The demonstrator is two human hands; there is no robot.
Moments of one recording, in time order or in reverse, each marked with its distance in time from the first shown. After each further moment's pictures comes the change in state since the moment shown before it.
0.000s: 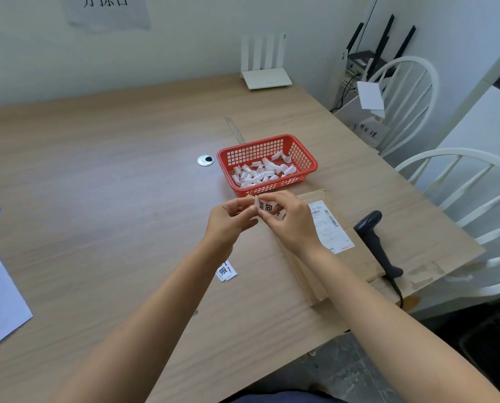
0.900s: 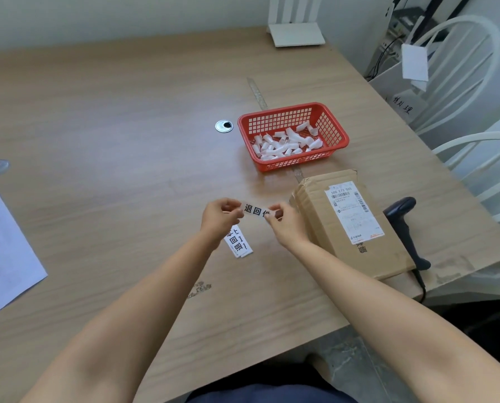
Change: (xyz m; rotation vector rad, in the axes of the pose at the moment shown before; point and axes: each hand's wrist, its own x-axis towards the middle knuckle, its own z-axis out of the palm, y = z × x) left_hand 0.040 -0.081 -0.068 0.326 0.237 -0.156; right_hand -0.015 0.057 0.092 -0.009 -0.263 0.571
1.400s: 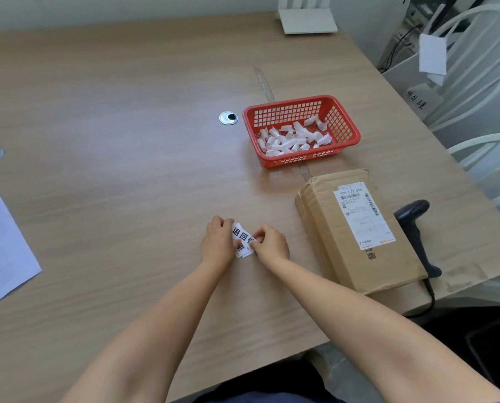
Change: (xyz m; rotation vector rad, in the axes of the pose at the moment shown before) left_hand -0.005 -0.065 0.010 0.800 0.025 0.112; right_hand -0.008 0.023 0.057 -0.114 -0.144 0.149
